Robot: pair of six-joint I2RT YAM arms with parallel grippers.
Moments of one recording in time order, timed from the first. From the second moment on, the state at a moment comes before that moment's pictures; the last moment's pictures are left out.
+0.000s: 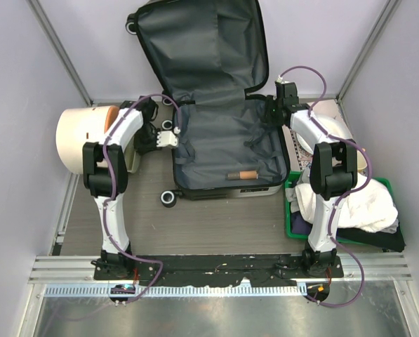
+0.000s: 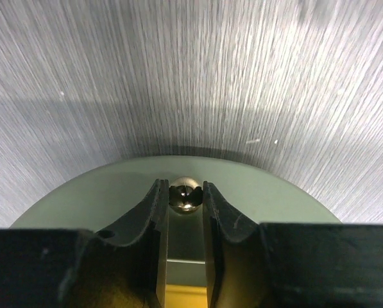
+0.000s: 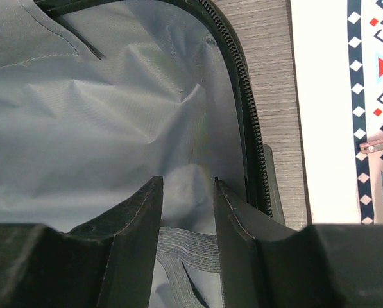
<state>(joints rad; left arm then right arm) -0.15 2.12 1.82 -1.17 0.00 1.42 0.15 2.05 1.68 -0.36 -0.01 0.29</state>
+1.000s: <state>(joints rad) -0.18 1.87 2.01 -1.12 0.36 0.96 0.24 2.04 1.80 -1.10 -0.54 -0.70</state>
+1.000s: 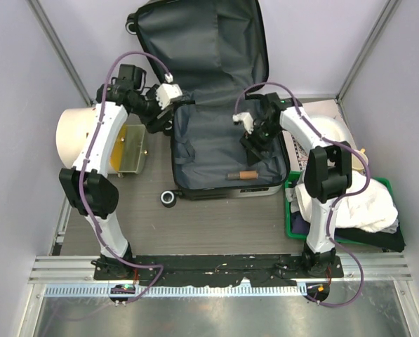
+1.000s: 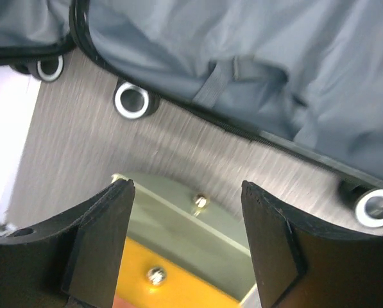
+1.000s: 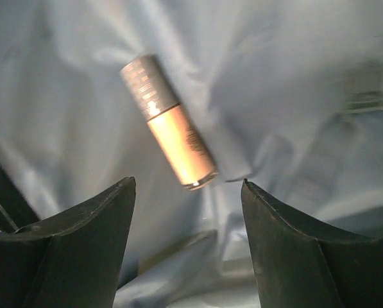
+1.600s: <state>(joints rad) -0.23 1.75 1.64 -0.69 0.68 0.47 0.38 1.90 1.47 -1.01 -0.42 -0.94</state>
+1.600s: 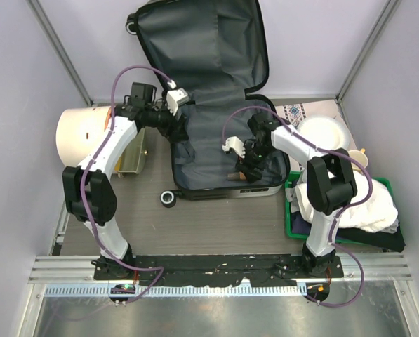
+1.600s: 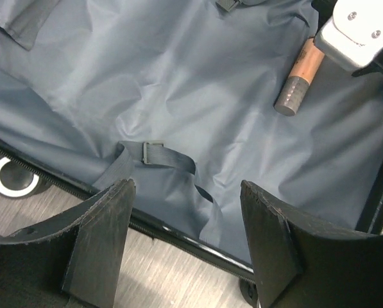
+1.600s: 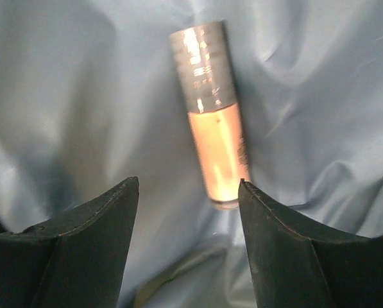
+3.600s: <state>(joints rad) -0.21 1.64 1.49 0.07 0.78 -0.71 0.42 1.84 1.52 0.22 -0.66 0.41</state>
